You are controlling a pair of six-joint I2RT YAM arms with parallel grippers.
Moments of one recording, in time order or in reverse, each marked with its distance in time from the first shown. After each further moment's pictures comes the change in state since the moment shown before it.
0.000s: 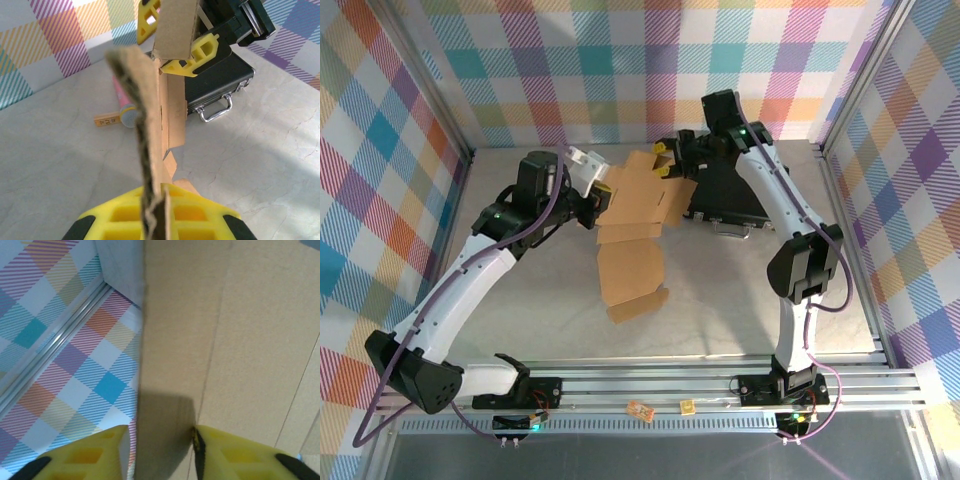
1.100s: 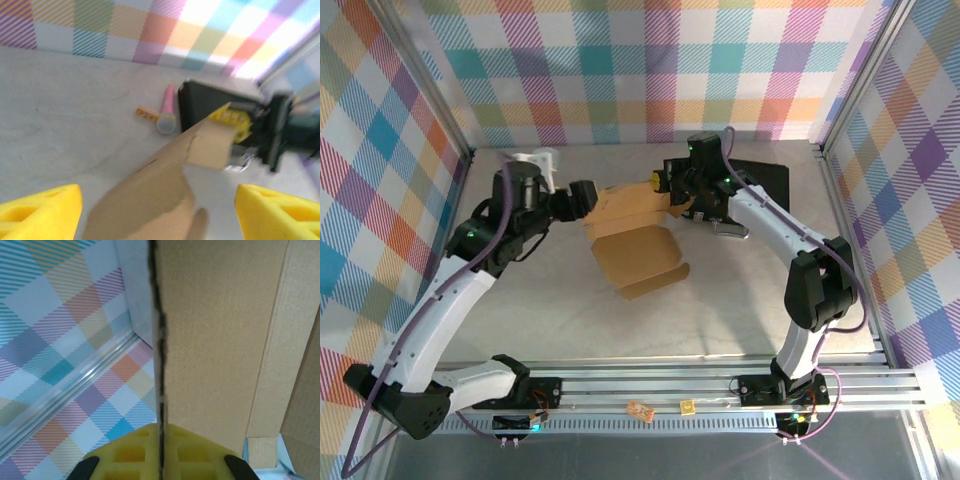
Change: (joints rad) left arm 0.033 -0.151 0.002 -0.096 -0.276 -0.645; right arm 0.114 -0.237 -0.611 0.602 0.383 0.134
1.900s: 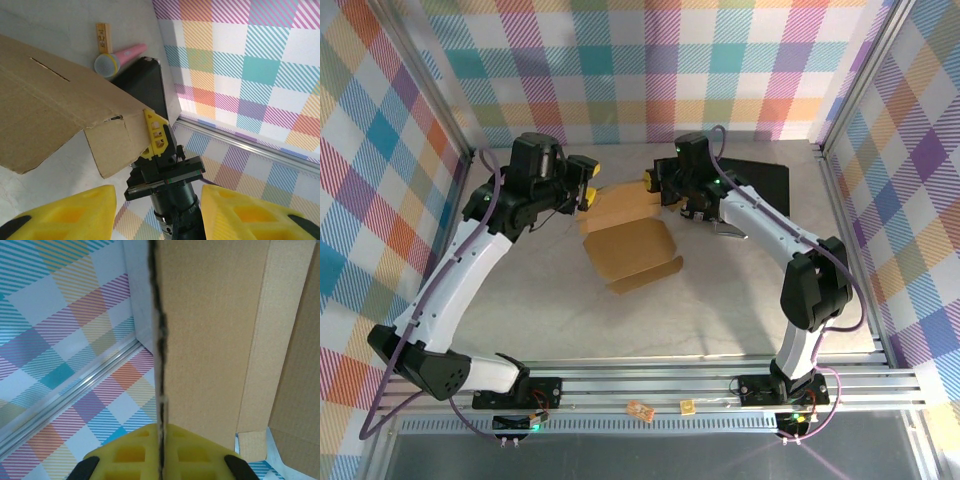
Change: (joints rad) left arm -0.006 0.234 0.215 -0.098 0.166 -1.028; right arm 0.054 0.016 0.066 -0.058 0.096 0.001
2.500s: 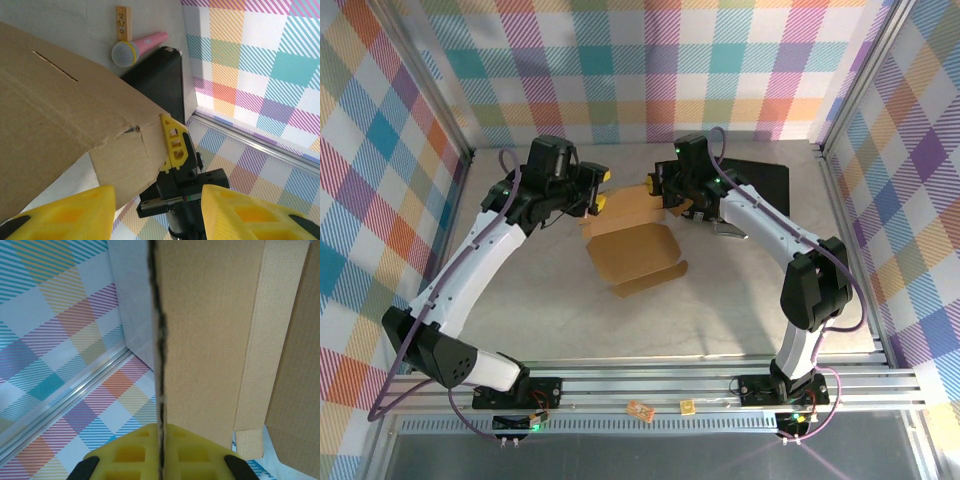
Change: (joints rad) left arm -0.002 0.072 -0.041 0.038 0.045 -0.024; right arm 0.001 0.000 0.006 -0.056 0.012 0.002
